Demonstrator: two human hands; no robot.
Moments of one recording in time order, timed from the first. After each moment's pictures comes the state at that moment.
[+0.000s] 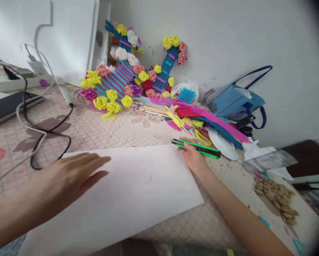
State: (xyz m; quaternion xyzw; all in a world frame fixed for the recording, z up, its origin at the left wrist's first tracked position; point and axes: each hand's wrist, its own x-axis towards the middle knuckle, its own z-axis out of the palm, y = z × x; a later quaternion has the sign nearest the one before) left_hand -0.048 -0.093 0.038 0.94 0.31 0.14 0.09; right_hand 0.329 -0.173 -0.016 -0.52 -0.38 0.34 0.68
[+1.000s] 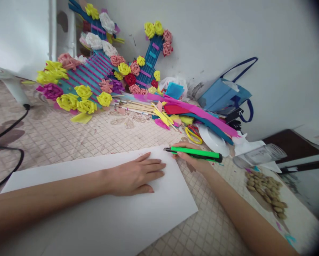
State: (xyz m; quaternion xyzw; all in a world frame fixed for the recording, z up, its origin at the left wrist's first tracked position) left_hand 0.132 -0.080 0.000 0.97 -0.13 0.05 0.22; right_hand 0.380 -0.202 0.004 -0.63 -0.58 0.28 0.43
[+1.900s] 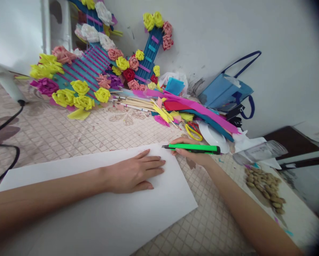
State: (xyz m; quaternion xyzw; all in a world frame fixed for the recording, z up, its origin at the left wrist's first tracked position) left_hand 0.130 -0.082 0.001 0.97 -0.12 0.05 0.21; right_hand 0.383 -0.194 0.013 -0.59 -0.58 0.37 0.43
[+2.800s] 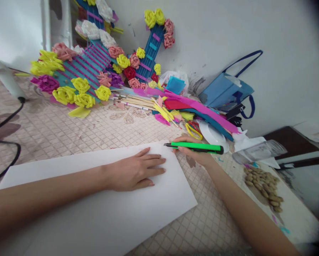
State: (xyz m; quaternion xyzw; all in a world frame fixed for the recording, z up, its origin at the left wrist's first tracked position) left_hand 0.130 -0.083 -0.001 0.96 -0.12 0.07 0.23; right_hand 0.388 -0.197 0.007 -0.59 -0.59 0.33 0.44
